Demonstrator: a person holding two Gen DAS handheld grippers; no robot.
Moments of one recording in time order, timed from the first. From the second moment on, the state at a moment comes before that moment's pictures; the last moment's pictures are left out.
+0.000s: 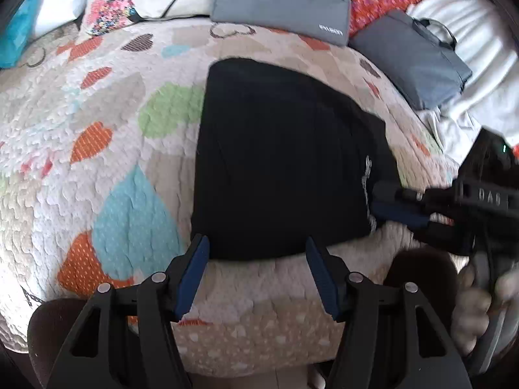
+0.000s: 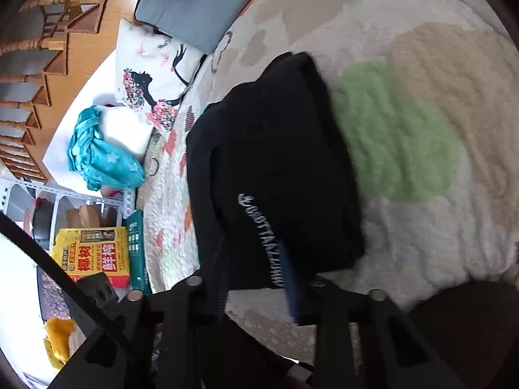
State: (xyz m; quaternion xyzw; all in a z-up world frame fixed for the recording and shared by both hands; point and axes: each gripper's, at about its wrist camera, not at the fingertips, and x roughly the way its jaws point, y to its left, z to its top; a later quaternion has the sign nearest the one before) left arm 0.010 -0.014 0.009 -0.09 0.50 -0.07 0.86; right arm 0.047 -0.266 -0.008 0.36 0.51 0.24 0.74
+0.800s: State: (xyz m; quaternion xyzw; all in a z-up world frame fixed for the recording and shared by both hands) left arm 0.013 0.010 -0.008 -0.18 0.55 -0.08 0.81; right arm 0.146 -0.256 0.017 0.33 0.48 0.21 0.79
